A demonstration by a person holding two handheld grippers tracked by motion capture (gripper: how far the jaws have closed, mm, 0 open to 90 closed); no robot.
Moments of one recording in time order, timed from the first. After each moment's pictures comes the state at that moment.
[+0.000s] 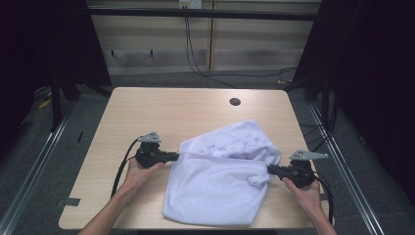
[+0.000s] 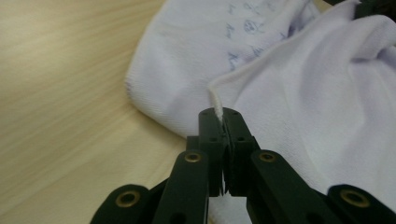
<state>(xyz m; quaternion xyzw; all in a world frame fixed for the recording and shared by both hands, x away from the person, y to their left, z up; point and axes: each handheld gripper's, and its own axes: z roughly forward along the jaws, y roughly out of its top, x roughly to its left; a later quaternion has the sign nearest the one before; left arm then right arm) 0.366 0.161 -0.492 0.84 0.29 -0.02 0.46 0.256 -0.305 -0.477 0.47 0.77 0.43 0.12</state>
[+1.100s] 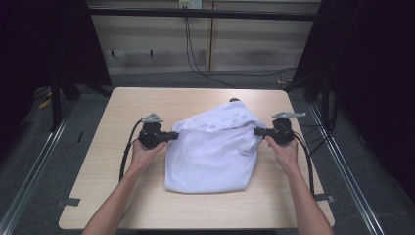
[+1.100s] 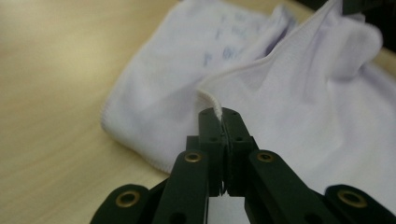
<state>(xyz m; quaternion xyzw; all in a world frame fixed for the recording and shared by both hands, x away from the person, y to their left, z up) 0.416 0.164 -0.459 0.80 0.34 0.06 0.49 0.379 -0.284 -0.451 0.49 0.74 0.44 0.15</state>
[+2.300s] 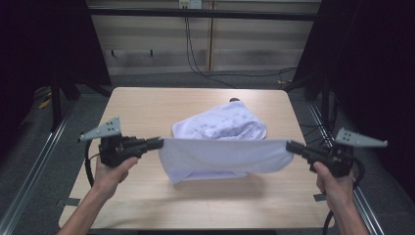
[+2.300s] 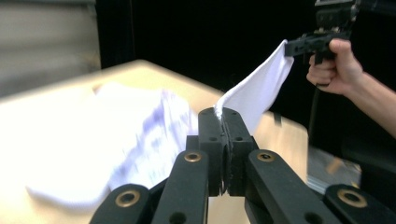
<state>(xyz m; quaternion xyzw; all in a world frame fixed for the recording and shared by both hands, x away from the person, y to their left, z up) 0.293 0.207 -0.368 0.77 0.22 0.02 0.60 0.223 -0.329 -0.359 0.39 0.70 0.58 0.14</state>
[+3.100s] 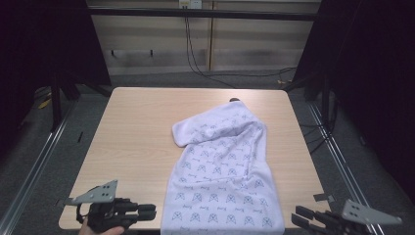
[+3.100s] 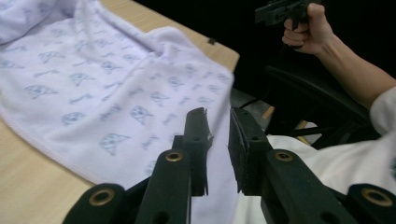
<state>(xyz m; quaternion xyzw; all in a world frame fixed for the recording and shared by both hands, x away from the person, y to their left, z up) 0.208 0.231 -0.434 0.80 0.20 -0.09 0.56 0.095 -0.319 -0.411 0.43 0.73 0.52 0.10</state>
